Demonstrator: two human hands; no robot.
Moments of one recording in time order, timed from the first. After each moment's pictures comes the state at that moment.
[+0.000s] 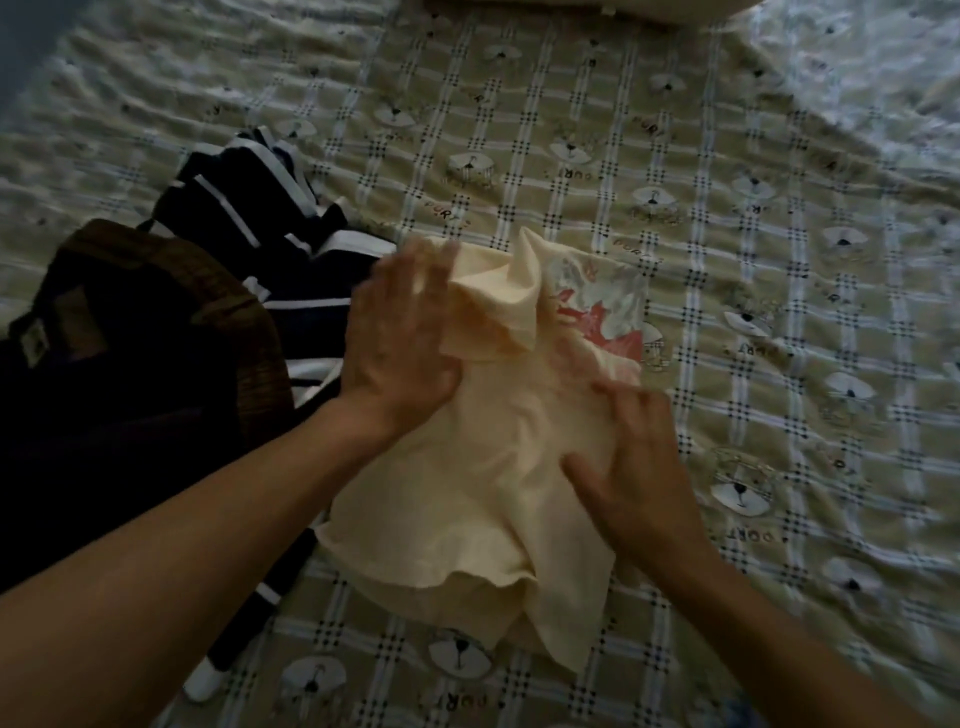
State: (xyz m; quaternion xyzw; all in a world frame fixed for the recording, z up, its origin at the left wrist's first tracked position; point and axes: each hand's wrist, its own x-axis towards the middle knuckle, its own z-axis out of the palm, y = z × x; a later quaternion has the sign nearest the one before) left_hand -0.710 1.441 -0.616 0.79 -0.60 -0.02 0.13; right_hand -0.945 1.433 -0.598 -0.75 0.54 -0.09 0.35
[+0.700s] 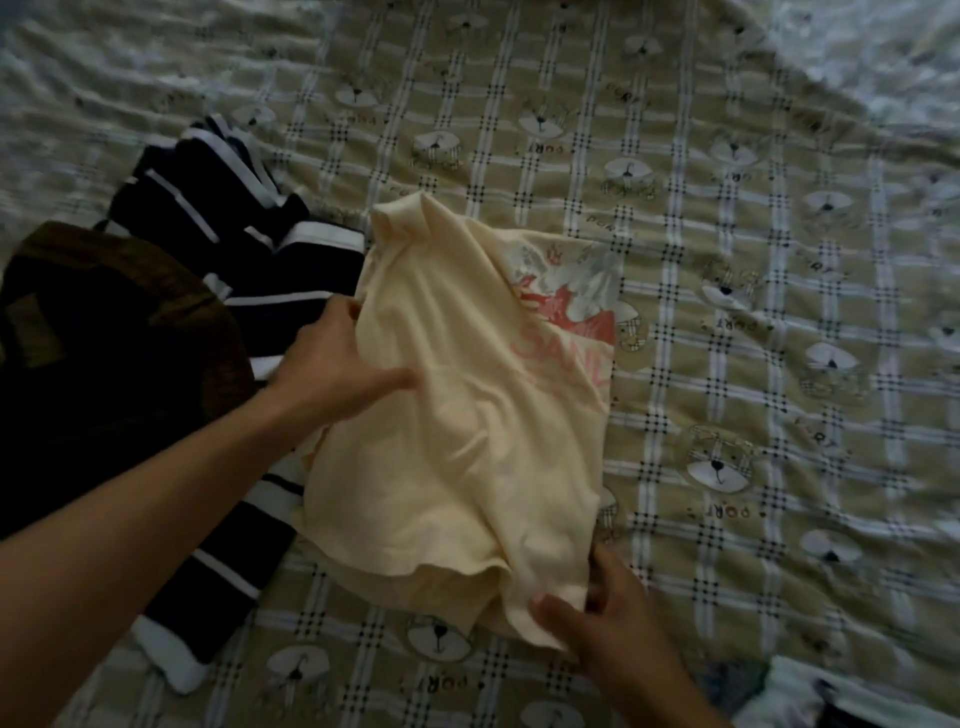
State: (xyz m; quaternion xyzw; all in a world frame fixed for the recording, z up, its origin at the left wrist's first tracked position) left_hand -0.702 1.456 -0.586 0.87 -0.34 -0.35 0.09; right_hand -1.001 1.520 -0.618 -0.33 0.61 -0.06 0.72
